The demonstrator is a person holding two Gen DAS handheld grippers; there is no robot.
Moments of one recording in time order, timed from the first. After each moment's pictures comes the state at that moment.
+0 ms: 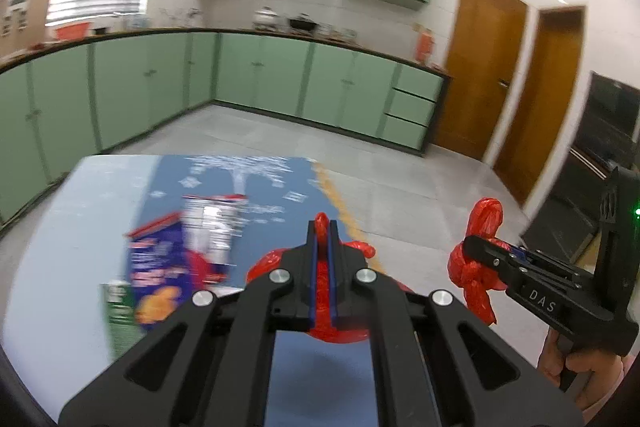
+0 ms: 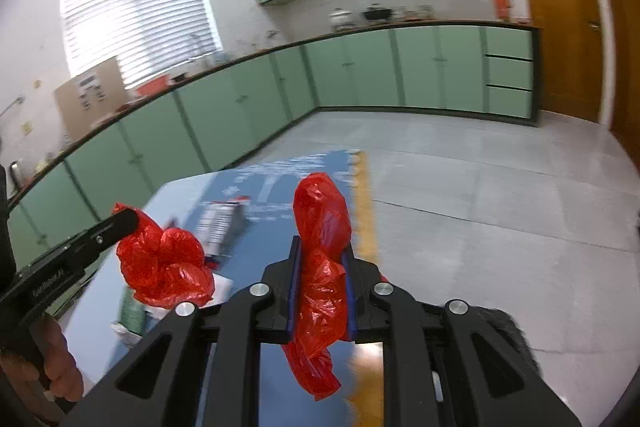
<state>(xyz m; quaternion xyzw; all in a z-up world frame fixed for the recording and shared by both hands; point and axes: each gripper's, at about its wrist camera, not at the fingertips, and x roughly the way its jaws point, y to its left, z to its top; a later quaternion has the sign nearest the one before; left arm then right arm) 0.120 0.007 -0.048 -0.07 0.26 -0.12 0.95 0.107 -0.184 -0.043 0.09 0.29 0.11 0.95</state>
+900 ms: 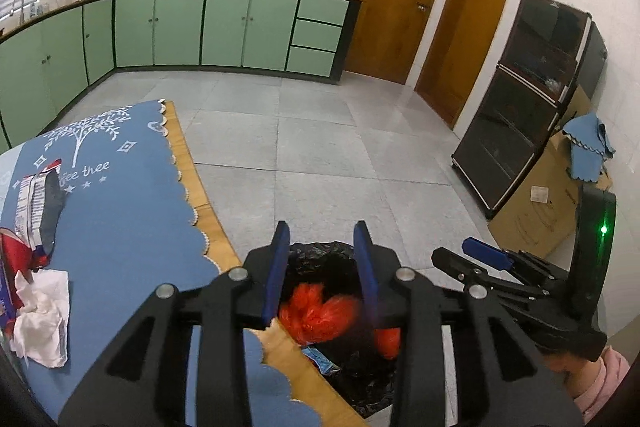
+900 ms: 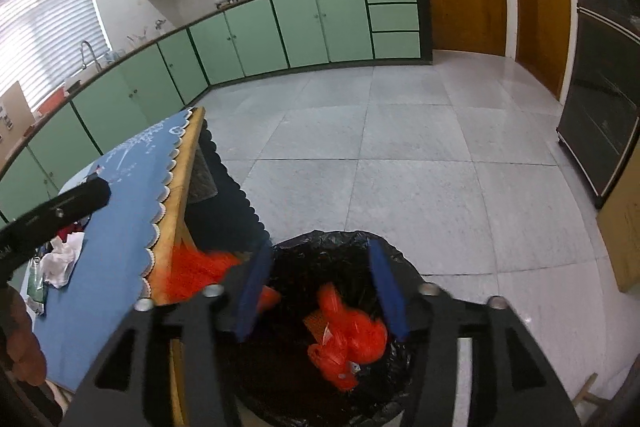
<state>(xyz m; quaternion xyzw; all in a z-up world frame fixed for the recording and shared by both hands) 0.146 -0.138 -0.107 -0.02 0.35 -0.26 0.90 0.070 -0.311 -0.120 0.13 0.36 -0.03 0.92</state>
